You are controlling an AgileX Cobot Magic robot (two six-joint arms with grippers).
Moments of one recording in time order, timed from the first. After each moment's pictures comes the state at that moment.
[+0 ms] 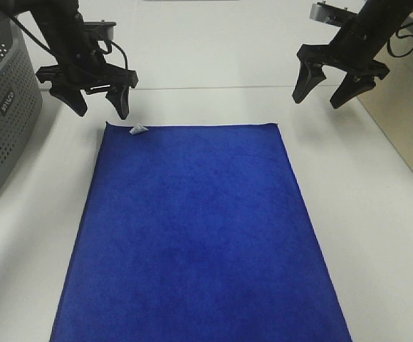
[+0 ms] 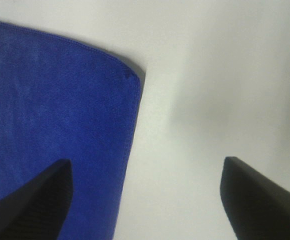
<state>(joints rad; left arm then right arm) -0.21 2.50 -2.29 -0.11 1.21 -0.02 0.03 2.40 -2.13 0.39 1.21 -0.25</state>
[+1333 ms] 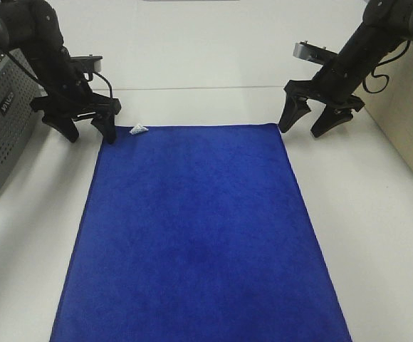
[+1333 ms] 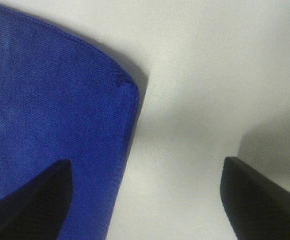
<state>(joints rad) -0.13 2.63 -2.31 -0.19 1.20 0.11 0.03 2.54 -2.15 0.47 1.19 -0.36</state>
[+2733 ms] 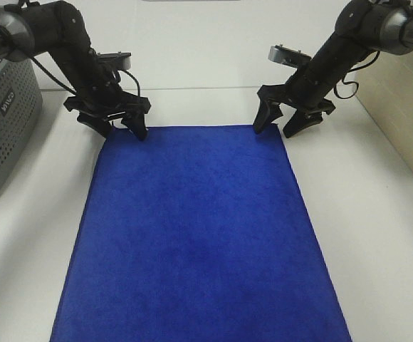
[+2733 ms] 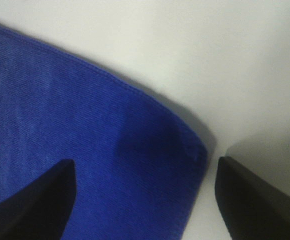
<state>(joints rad) -0.21 2.65 -2.33 -0.28 1.12 0.15 0.11 2.58 -2.17 0.52 1.09 -0.36</state>
